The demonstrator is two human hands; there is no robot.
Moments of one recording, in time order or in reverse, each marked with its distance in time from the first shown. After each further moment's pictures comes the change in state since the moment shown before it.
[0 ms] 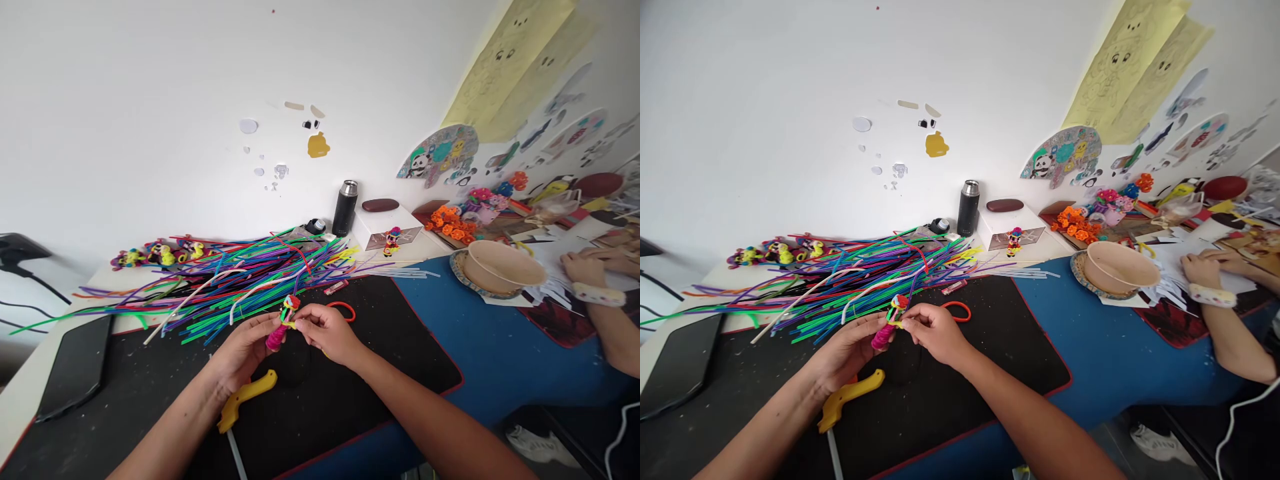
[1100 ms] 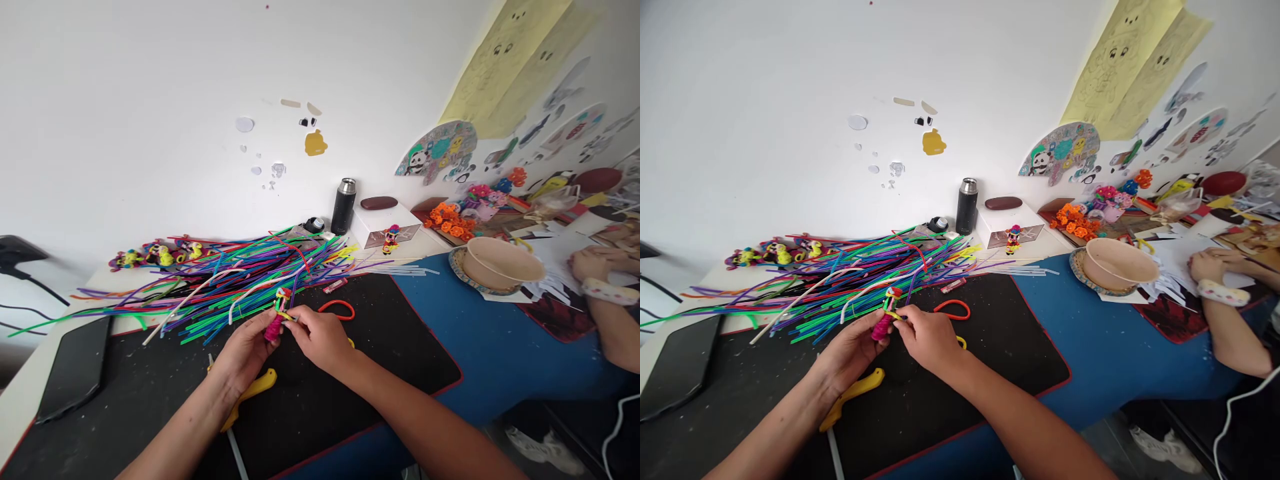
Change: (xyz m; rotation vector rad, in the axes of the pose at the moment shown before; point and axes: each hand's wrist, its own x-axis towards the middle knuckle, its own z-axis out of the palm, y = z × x) left_hand 0.010 -0.018 -0.004 -0.246 0.190 0.063; right_hand -0.004 0.006 0.017 -0.859 0.207 -0.305
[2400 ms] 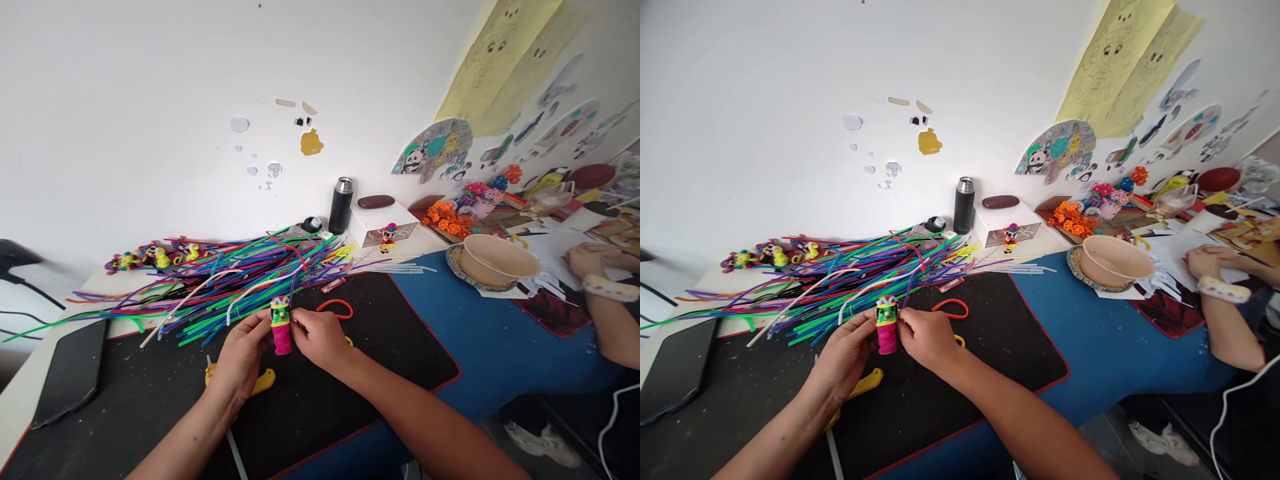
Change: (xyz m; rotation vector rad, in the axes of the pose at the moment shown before) left_hand -0.015 -0.004 0.015 0.184 0.042 0.213; right_hand 0.003 0.000 0.000 -0.073 0.023 -0.022
